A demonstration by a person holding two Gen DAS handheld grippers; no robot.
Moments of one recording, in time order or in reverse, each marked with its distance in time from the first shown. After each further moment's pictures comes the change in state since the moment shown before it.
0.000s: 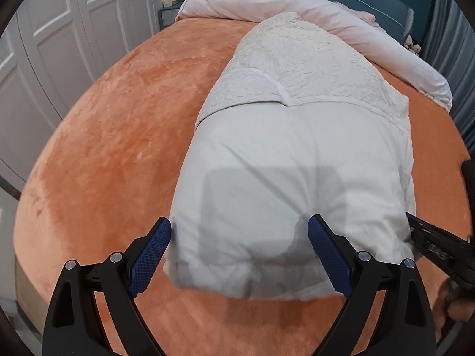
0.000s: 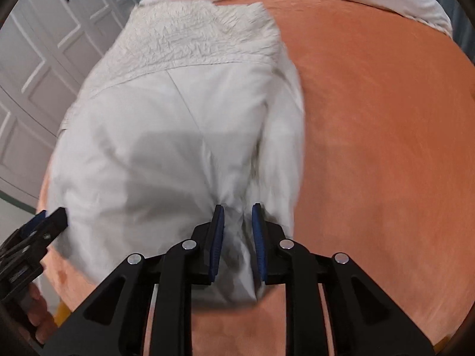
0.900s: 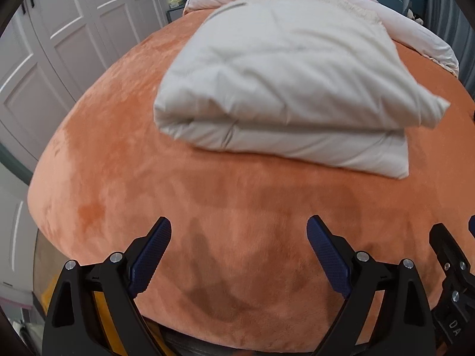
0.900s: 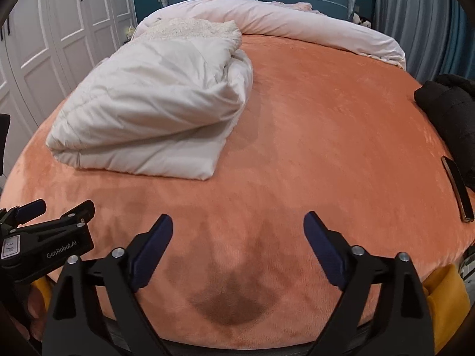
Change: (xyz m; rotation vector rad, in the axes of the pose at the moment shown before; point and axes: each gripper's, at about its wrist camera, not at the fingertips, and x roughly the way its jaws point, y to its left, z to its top) left arm -0.002 -0.025 -0.126 0.044 0.009 0.121; right arm -0.046 0.000 -0.131 -0.093 -0.238 -0.238
